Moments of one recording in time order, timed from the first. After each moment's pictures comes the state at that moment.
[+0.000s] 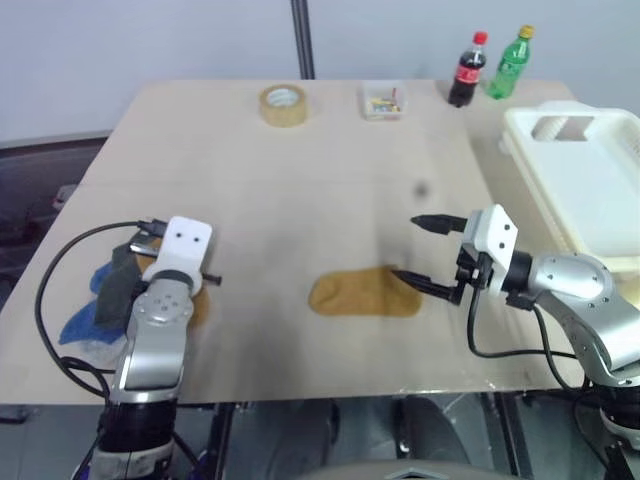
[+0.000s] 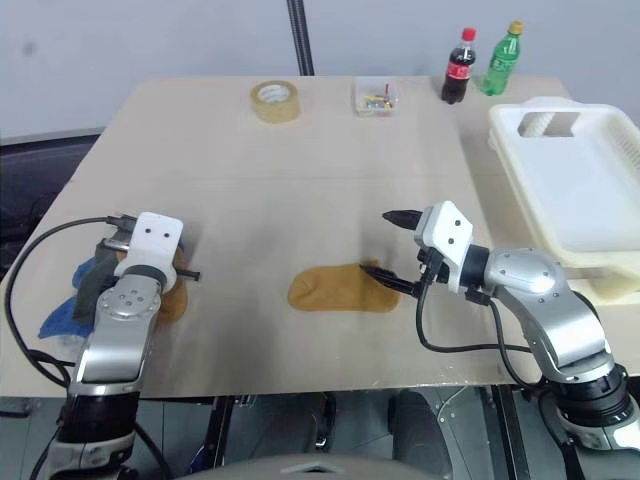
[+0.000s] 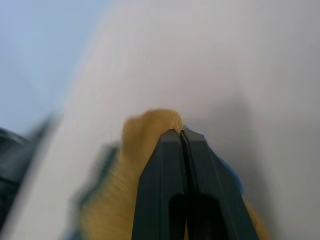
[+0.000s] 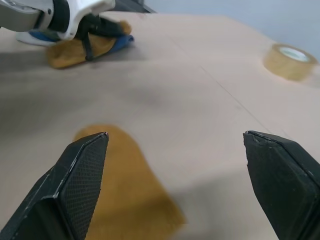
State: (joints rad) left arm -0.10 0.51 0.15 -0.32 0.24 0.55 -0.06; right arm -0.30 -0.63 0.08 -0.49 0.41 0.46 0.83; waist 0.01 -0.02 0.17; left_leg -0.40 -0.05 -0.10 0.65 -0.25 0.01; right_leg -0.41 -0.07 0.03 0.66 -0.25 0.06
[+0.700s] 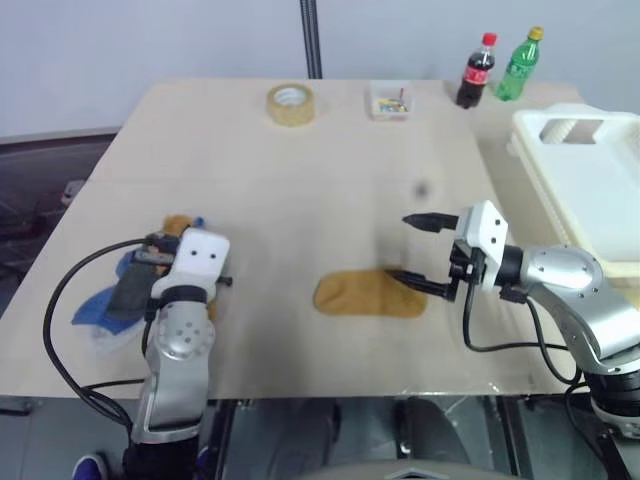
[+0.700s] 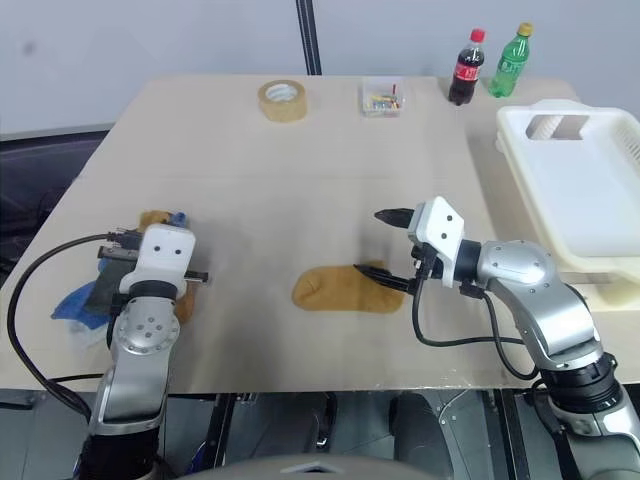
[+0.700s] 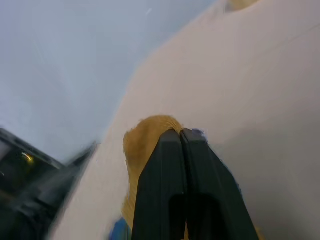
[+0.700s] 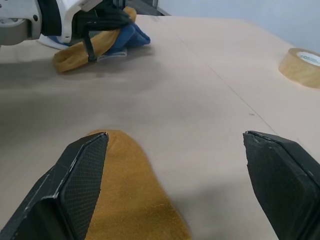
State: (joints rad) left arm 0.00 0.32 0.13 -0.44 0.33 0.48 -0.01; right arm -0.34 -0.62 0.10 -0.44 0.40 0.45 0.88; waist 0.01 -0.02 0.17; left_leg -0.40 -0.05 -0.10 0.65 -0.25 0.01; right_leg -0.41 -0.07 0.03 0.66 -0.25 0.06
